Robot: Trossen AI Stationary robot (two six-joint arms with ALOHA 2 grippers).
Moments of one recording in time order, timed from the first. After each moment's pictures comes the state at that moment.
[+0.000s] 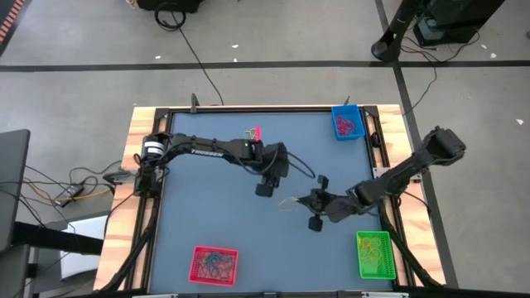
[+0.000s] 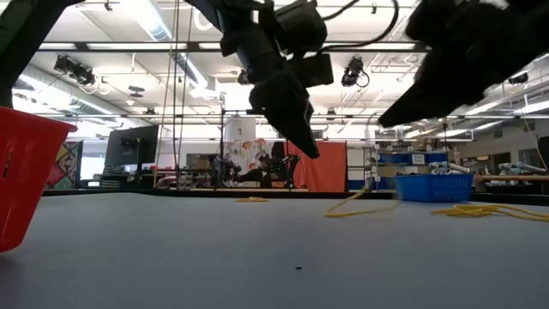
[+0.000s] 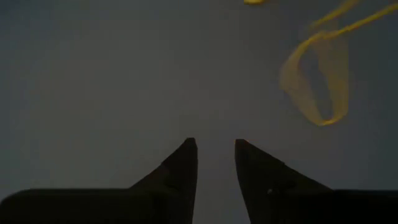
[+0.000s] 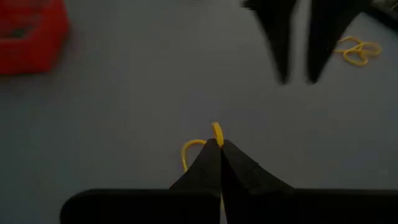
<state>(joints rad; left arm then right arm) 0.09 1.99 1.53 -0.55 0.05 0.31 0.47 1.39 0.57 0.12 0.60 0.46</state>
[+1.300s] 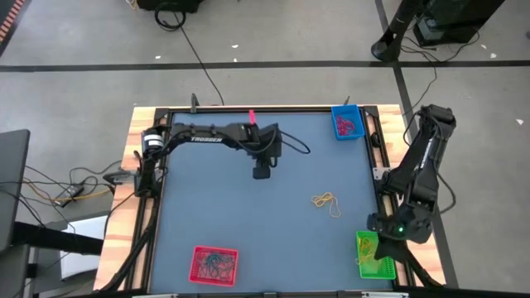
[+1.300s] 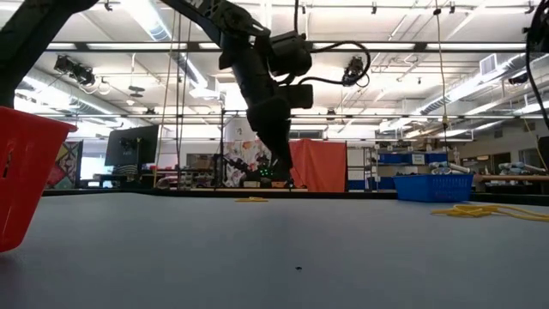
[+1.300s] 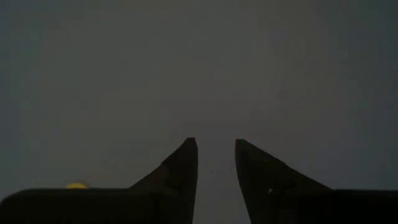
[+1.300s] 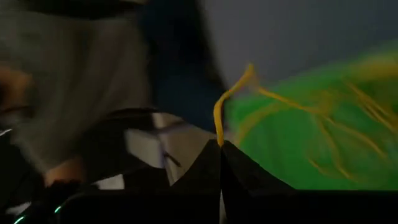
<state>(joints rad) 0.24 1.99 1.53 -0.65 0.03 0.25 1.17 0.89 0.57 -0.40 0.08 1.65</state>
